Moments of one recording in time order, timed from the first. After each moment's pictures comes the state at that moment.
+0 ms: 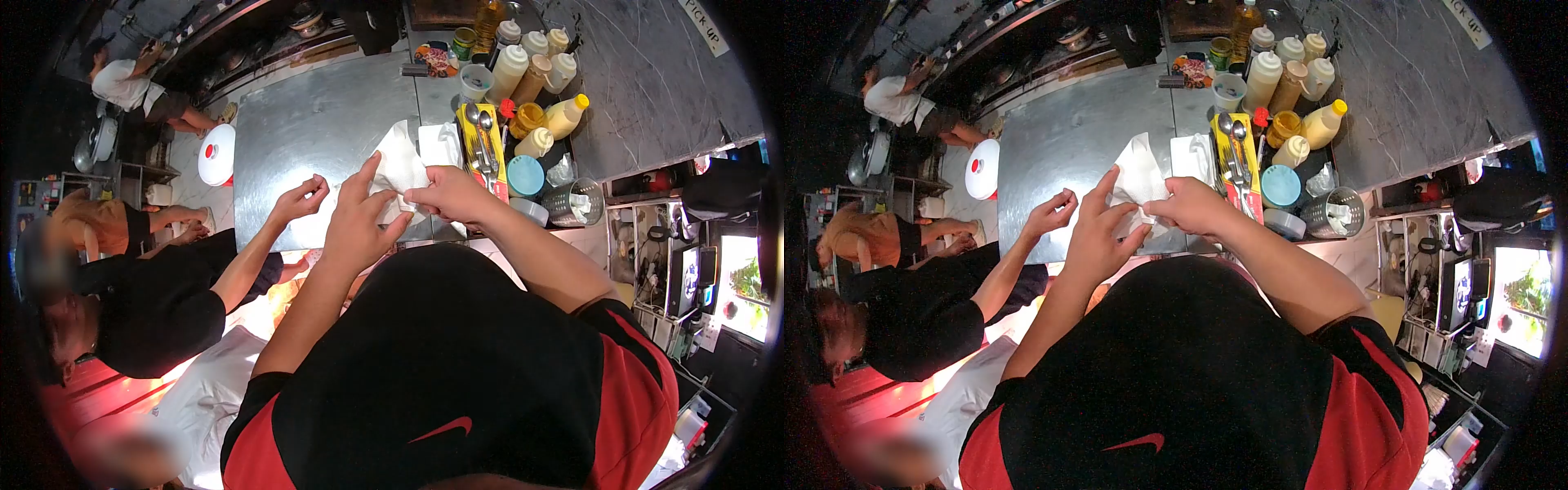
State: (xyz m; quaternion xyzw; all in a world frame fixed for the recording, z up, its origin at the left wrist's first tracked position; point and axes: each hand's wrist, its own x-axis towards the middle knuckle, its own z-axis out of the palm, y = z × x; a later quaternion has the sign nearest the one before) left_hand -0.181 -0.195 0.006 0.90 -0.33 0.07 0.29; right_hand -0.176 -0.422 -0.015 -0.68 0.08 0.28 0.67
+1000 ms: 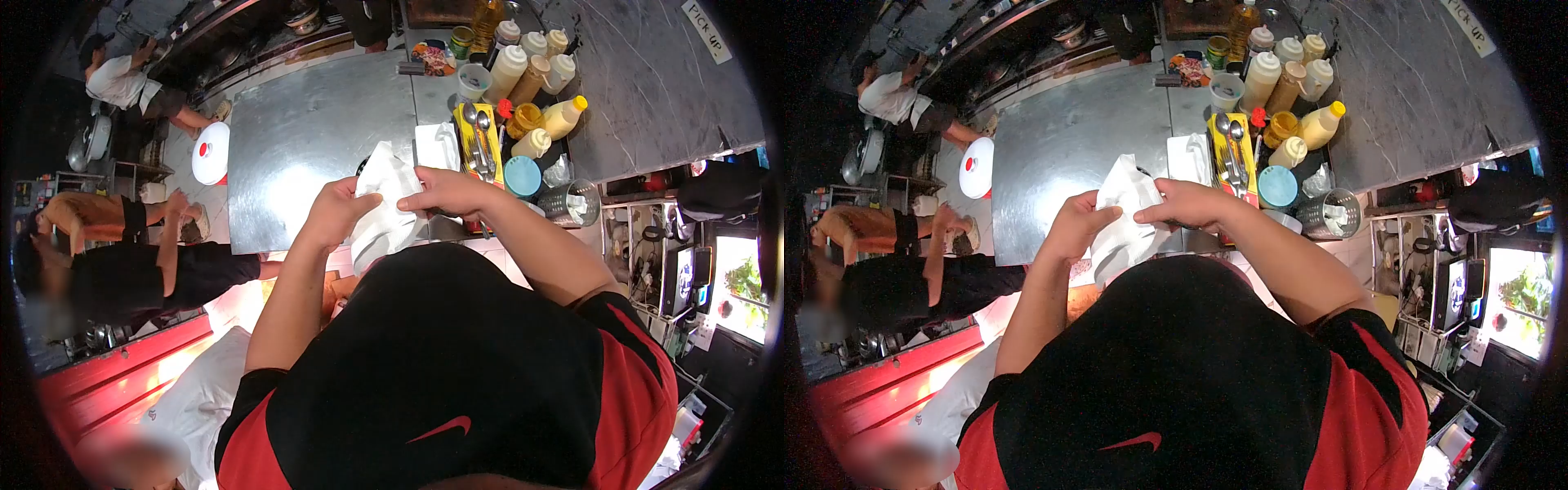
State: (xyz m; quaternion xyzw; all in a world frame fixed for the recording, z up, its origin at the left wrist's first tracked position) left_hand -0.140 -0.173 -0.001 0.69 0.02 -0.34 0.63; right_hand -0.155 -0.433 -0.043 -0.63 -0.03 0.39 0.67
